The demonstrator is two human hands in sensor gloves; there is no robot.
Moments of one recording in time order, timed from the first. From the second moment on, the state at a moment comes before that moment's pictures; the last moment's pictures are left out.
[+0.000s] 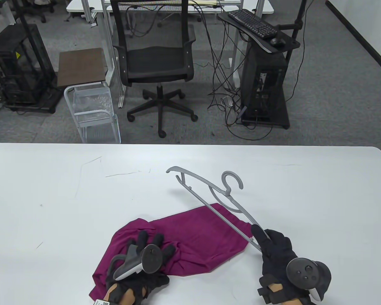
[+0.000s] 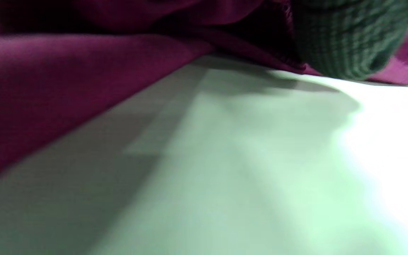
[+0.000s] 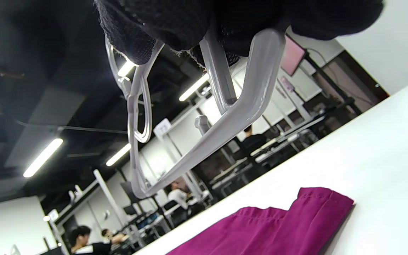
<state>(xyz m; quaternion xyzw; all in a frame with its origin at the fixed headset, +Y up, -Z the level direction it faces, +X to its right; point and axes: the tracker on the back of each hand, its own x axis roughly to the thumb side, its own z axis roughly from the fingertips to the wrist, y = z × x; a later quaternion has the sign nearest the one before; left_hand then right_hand) -0.164 -0.781 -0.321 -0.20 -0.16 0.08 0.96 0.234 -0.718 -0.289 0.13 -0.21 0.90 0.36</state>
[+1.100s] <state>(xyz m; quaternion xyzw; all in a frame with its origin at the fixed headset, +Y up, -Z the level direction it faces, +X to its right) -0.247 -0.694 -0.293 -0.01 -0.20 0.43 0.88 0.291 -0.790 -0.330 -0.18 0.10 0.91 0.36</state>
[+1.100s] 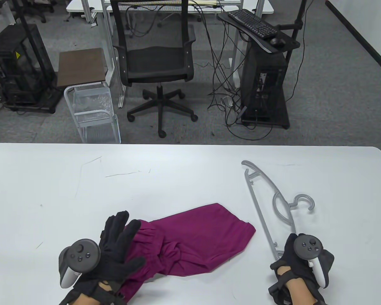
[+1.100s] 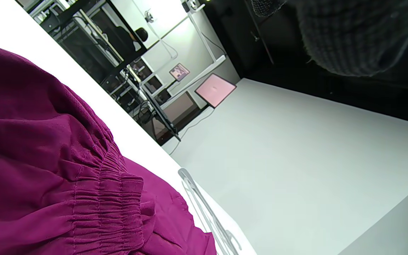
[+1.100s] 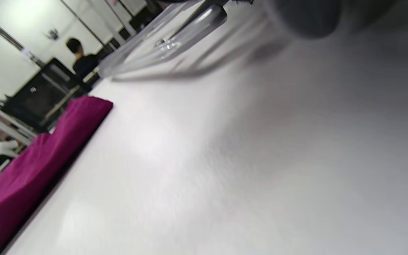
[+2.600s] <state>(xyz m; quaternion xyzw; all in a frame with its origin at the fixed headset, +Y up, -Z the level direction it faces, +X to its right) -0.267 -0.727 -0.317 -0.05 -0.05 0.28 0.96 0.255 -0.724 -0.299 0.13 -0.08 0.96 0.22</state>
